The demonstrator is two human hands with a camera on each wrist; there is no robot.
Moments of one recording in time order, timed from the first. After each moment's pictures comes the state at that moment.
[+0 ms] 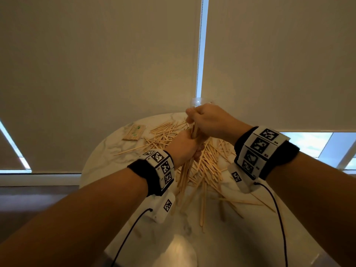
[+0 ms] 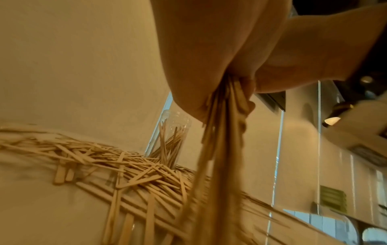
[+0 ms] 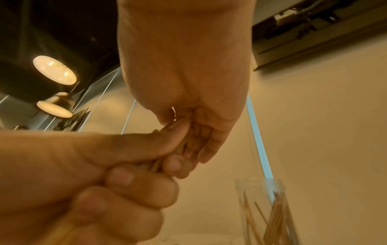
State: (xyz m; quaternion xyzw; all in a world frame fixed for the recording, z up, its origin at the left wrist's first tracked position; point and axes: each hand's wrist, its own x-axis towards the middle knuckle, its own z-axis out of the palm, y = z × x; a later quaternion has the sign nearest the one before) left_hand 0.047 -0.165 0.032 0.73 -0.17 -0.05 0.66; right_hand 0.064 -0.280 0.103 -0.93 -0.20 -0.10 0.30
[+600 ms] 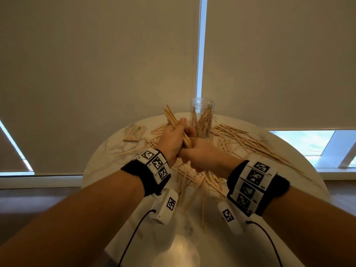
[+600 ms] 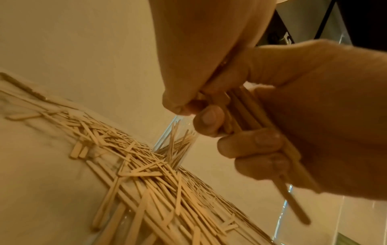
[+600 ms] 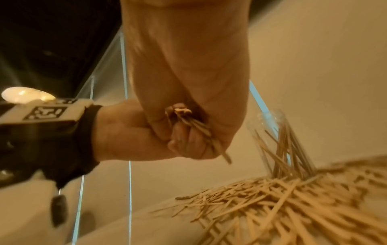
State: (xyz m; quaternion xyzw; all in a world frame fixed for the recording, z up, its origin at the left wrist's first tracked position) left_hand 0.067 -0.152 0.028 0.63 0.01 0.04 0.78; right_hand 0.037 -0.263 0.035 -0.84 -0.16 0.12 0.50
